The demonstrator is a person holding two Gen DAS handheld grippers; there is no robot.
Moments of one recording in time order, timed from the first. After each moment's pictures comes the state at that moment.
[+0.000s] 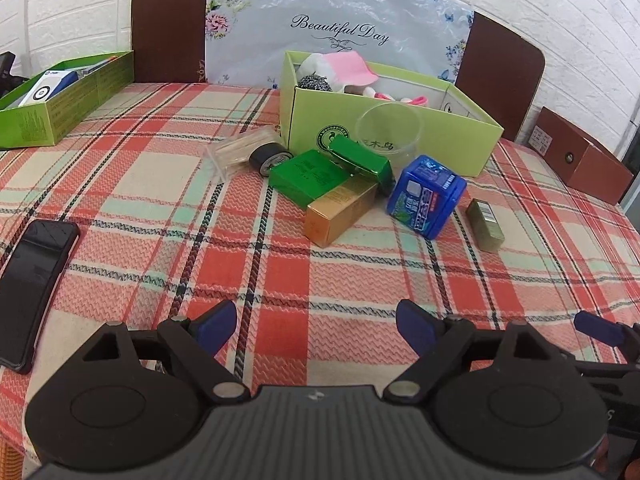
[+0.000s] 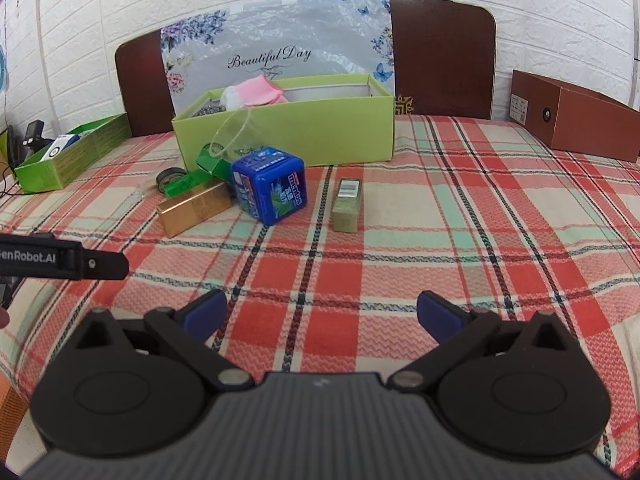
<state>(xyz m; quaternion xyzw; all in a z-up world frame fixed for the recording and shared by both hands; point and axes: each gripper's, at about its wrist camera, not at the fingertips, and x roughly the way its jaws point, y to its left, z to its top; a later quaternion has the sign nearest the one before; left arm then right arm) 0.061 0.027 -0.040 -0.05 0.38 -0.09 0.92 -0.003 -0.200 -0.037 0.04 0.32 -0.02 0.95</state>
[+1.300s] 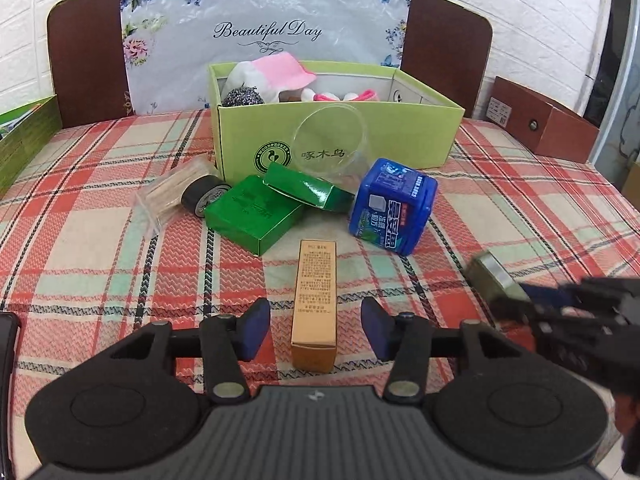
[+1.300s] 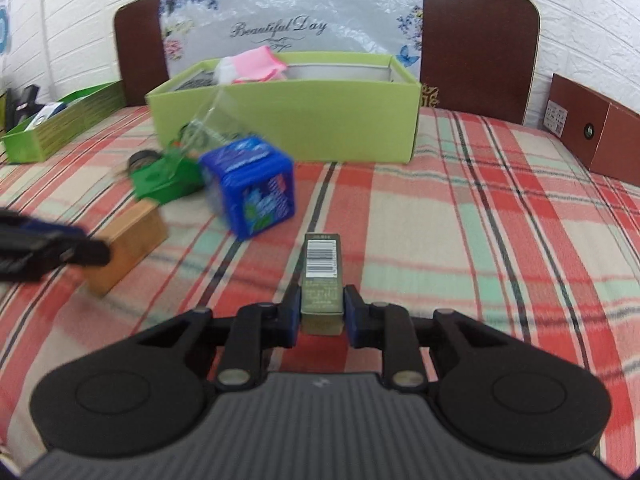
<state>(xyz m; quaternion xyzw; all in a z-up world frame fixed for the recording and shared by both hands) 0.105 0.004 -0.050 0.02 0.36 -0.18 0.92 0.057 -0.215 -0.055 0.00 0.35 0.02 0.94</state>
